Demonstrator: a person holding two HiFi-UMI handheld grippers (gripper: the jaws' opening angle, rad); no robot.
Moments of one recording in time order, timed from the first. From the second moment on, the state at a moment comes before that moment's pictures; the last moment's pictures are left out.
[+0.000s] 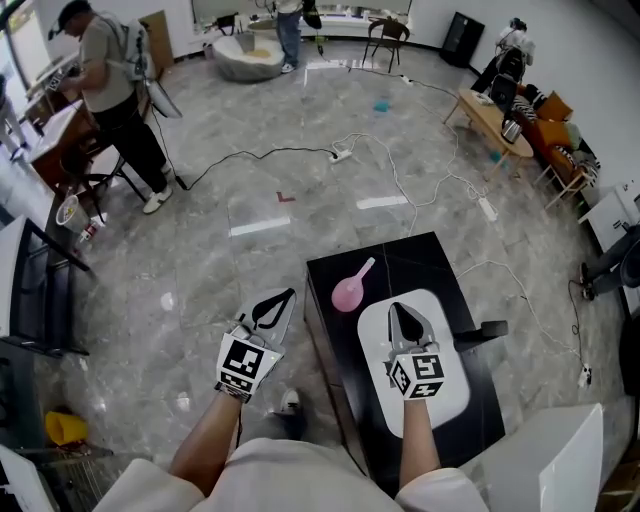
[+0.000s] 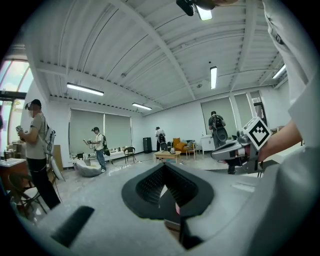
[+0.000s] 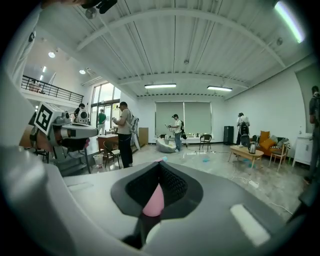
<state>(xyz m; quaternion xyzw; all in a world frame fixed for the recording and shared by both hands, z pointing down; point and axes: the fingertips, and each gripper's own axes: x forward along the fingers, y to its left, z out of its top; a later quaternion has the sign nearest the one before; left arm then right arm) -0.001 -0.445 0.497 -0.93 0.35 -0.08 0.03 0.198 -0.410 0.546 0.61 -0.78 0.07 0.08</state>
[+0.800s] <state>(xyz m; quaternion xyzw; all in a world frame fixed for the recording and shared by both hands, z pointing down) 0.031 -0.346 0.443 -0.94 0.35 -0.07 0.04 0.187 -0.281 0.409 0.58 -0.81 0.02 0.06</state>
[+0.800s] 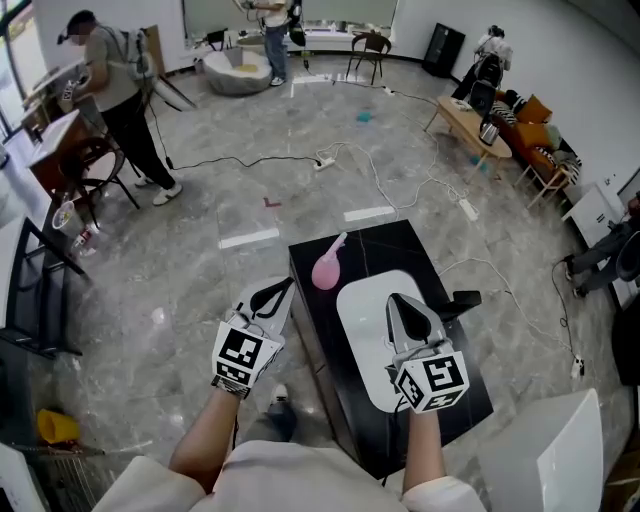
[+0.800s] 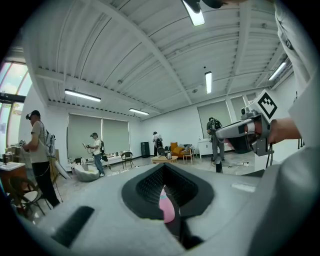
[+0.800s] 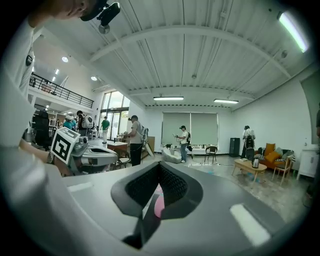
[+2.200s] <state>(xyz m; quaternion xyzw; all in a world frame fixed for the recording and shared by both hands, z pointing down) 0.033 -0.215 0.355 -0.94 0.33 -0.03 0.10 0.174 -0.149 0.308 0.57 -0.82 -0.05 0.04</state>
